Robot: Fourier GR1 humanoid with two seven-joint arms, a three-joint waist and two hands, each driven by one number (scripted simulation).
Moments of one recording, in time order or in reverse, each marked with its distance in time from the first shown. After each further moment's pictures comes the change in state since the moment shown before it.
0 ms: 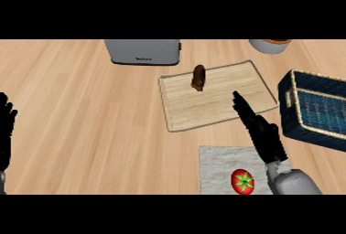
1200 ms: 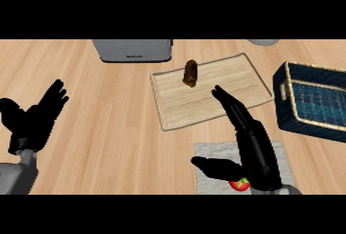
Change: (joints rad) left arm -0.170 -0.077 -0.087 0.123 0.094 -0.279 -0.004; right arm -0.007 0.078 0.159 -0.374 0.742 -0.164 0.232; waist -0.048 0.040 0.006
